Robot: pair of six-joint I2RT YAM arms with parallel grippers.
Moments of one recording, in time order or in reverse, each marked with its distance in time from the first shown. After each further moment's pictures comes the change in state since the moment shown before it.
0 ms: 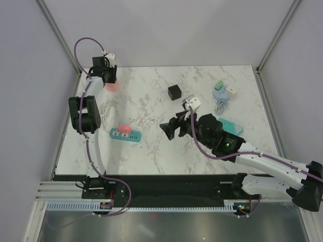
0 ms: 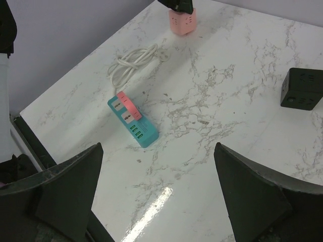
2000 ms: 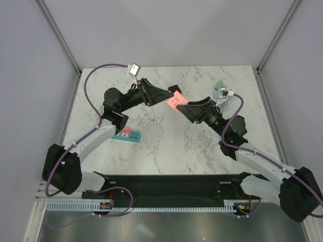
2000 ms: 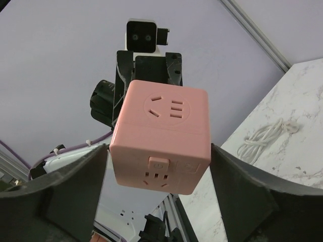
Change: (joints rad) left arm -0.542 -0.974 -1.026 1.076 0.626 -1.395; right arm -0.412 -0.011 -0.312 0.885 -0.523 0.793
